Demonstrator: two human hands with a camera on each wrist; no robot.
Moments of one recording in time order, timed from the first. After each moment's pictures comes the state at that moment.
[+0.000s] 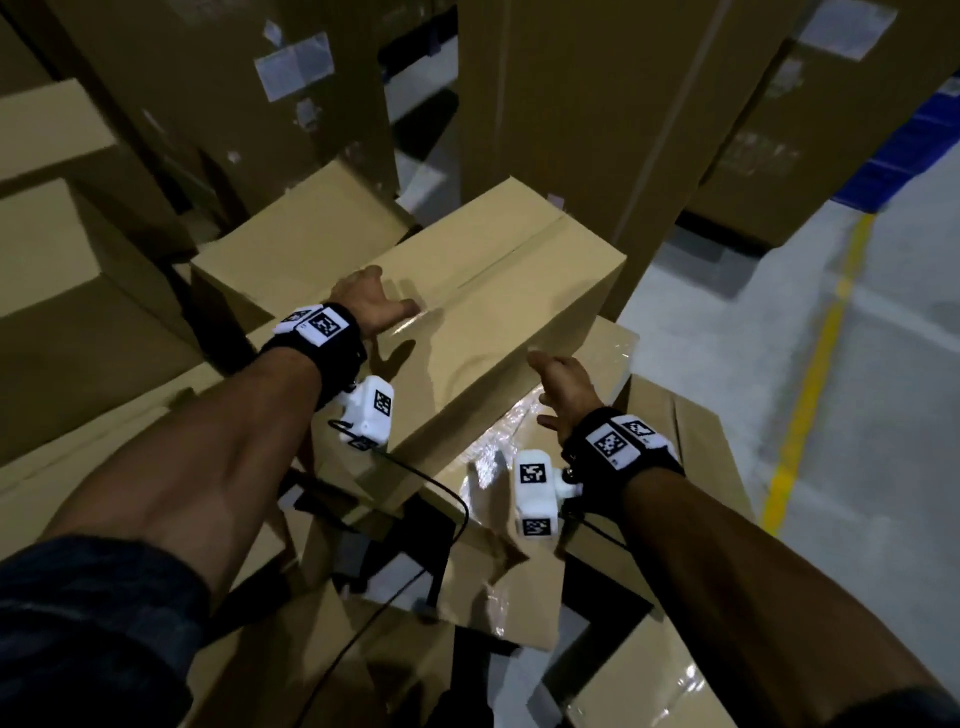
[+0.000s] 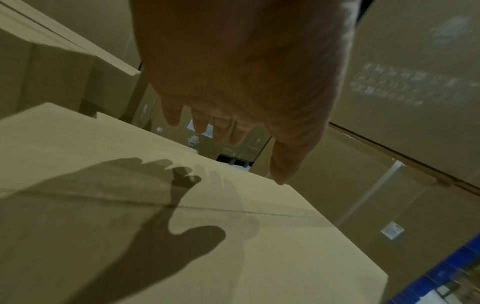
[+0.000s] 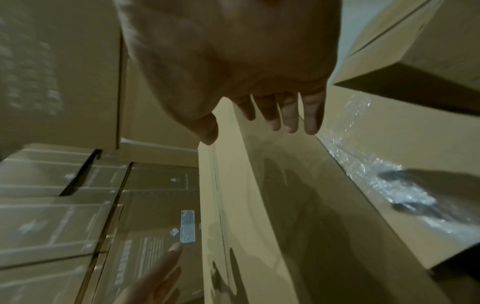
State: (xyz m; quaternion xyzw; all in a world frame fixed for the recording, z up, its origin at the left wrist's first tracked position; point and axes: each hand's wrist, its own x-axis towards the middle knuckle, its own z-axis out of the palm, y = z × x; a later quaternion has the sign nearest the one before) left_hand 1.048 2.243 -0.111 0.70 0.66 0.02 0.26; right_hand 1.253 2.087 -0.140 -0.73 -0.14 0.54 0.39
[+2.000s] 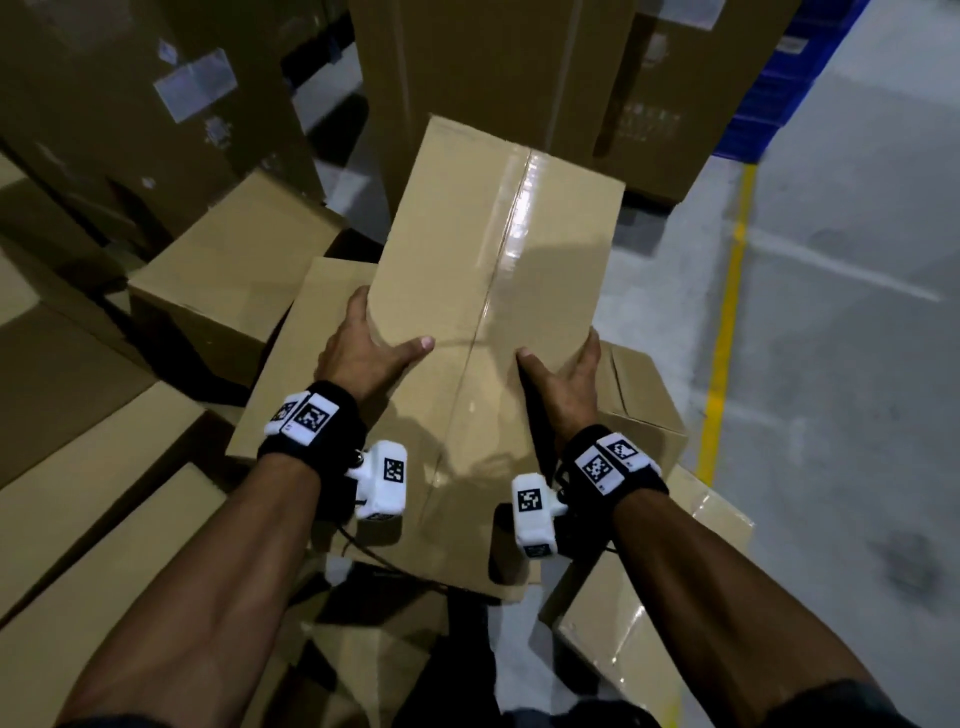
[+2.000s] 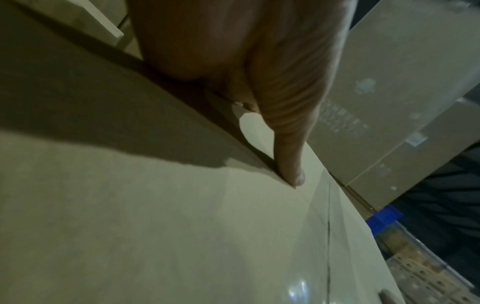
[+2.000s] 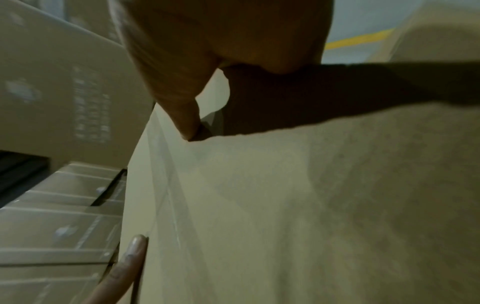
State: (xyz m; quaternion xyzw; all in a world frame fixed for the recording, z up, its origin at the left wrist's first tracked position) left_hand 1.054 2.083 -0.093 0.67 0.60 0.20 0.39; right_hand 1.243 1.952 -0.114 -0.73 -0.16 0.36 0.56
